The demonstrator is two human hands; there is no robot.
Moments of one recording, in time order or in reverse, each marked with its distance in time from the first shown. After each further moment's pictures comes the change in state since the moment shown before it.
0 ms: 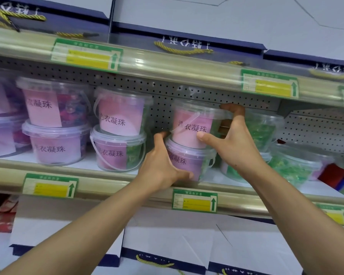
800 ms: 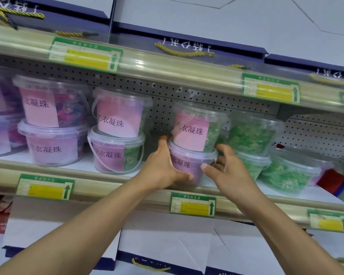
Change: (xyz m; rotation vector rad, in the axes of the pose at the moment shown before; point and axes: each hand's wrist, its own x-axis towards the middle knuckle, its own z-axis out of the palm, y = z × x) left_hand 0.013 -0.006 0.002 -0.079 -0.130 0.022; right_hand -0.030 0.036 0.015 0.014 -0.154 0.209
